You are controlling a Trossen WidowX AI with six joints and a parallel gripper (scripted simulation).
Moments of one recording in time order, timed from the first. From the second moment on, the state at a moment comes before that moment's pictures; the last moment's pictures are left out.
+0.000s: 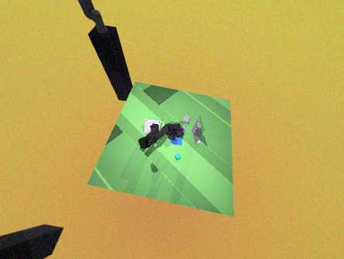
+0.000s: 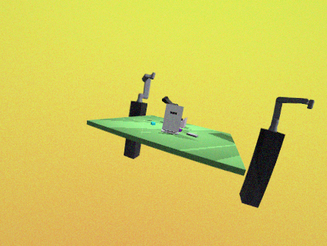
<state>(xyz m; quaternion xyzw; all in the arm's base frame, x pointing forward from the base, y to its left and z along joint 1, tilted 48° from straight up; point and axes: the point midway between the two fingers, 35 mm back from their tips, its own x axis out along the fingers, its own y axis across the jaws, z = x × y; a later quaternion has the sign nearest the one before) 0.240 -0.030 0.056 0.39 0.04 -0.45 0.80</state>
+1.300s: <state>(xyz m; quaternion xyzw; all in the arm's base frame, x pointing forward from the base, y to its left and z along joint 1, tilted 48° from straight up) 0.239 -0.054 0.042 0.39 0.04 -0.44 0.81</state>
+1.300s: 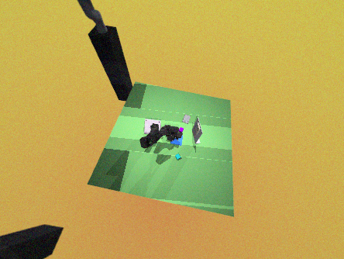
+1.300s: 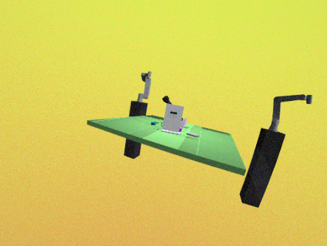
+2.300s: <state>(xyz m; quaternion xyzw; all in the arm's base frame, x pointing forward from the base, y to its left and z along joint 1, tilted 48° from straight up) 0.240 -0.057 0.040 0.39 0.04 -0.44 0.81</state>
